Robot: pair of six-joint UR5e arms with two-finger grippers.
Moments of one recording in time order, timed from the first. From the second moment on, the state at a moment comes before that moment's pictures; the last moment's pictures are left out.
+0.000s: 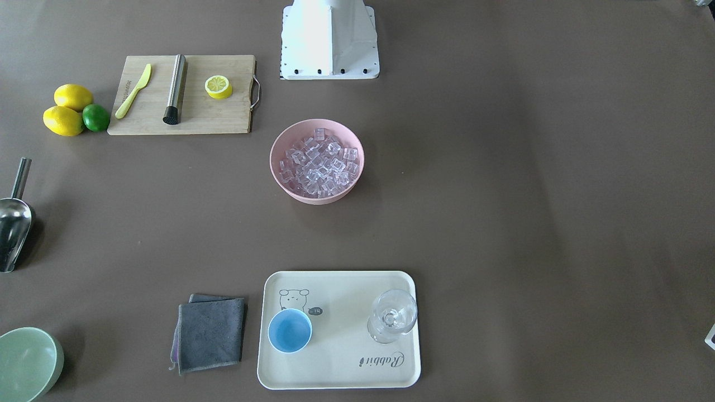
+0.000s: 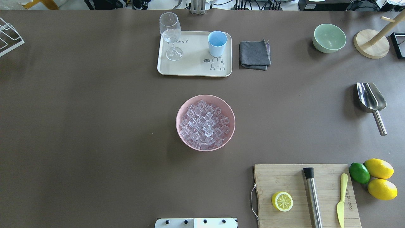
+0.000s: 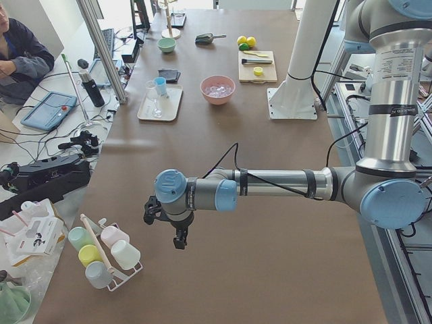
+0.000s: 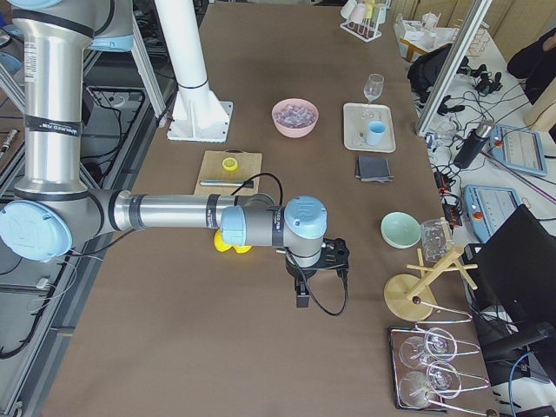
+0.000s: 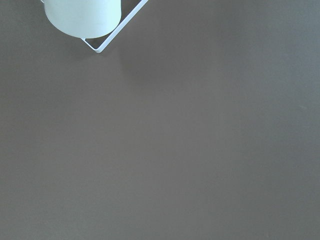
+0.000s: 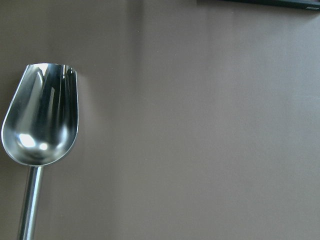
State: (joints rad) left arm -1.55 -1.58 -1.54 -1.60 -2.37 0.06; right arm 1.59 -1.67 1.72 -1.58 2.29 -0.05
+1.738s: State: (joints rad) left arm -1.30 -1.72 -1.54 -1.61 -2.36 0.06; right arm 1.15 -1.68 1.57 -1.10 2.33 0.65
